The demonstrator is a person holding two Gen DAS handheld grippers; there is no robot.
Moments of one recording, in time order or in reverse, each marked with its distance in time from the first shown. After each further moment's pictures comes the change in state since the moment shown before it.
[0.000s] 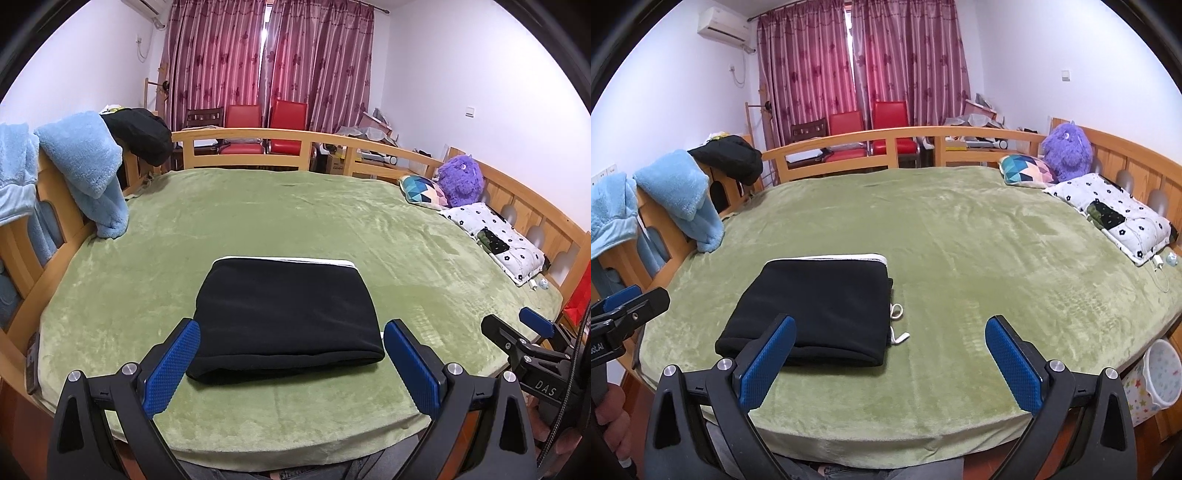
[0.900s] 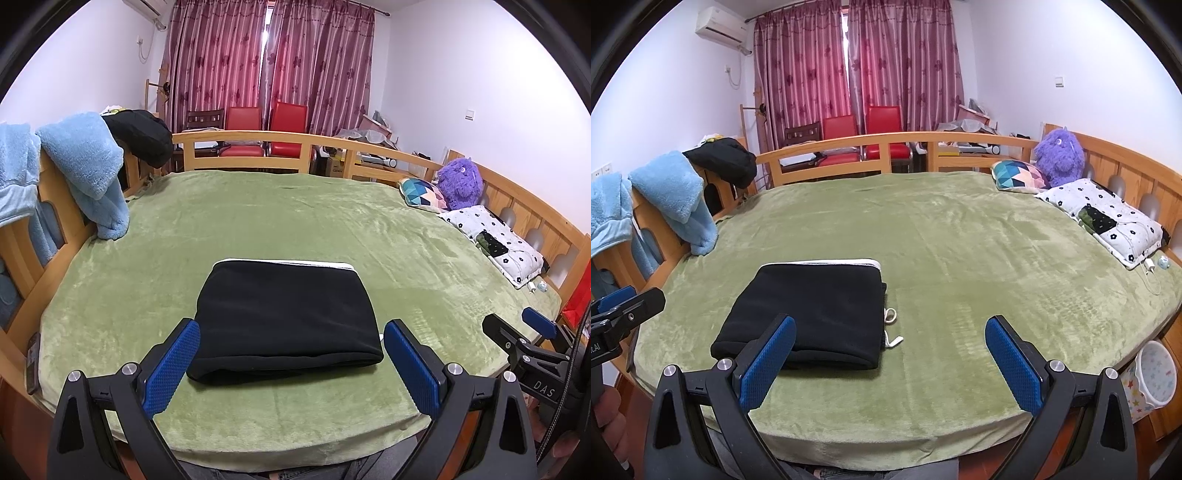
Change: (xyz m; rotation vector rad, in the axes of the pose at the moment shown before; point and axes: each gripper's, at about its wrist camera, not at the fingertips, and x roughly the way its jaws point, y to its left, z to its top) left arm -0.003 0.001 0.003 -0.008 -0.006 -0.005; right arm -0.011 0.009 0.002 -0.001 -0.022 -0.038
